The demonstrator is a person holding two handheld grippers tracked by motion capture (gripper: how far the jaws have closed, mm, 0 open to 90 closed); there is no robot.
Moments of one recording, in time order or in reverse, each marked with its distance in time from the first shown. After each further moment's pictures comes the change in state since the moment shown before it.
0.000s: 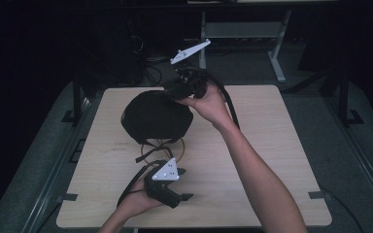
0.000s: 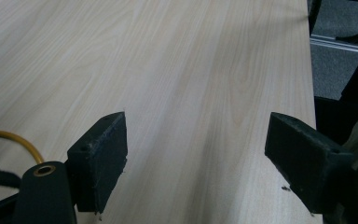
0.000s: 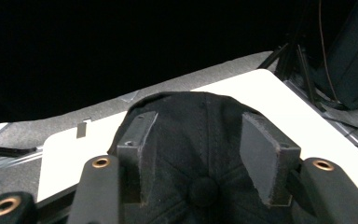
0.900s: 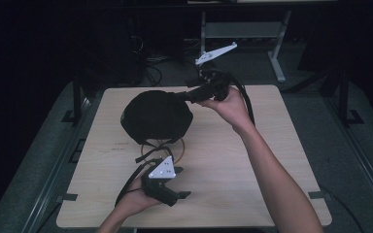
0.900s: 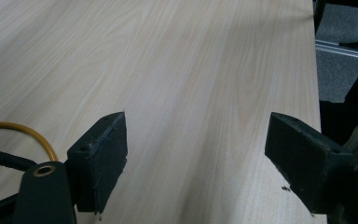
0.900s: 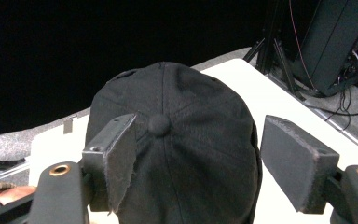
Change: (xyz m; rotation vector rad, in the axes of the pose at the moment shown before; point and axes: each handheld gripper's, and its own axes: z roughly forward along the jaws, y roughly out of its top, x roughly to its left) left arm 0.004 -0.003 -0.004 -0.014 0.012 -0.025; right arm -0.016 -0.030 -0.040 -0.024 -0.053 0.077
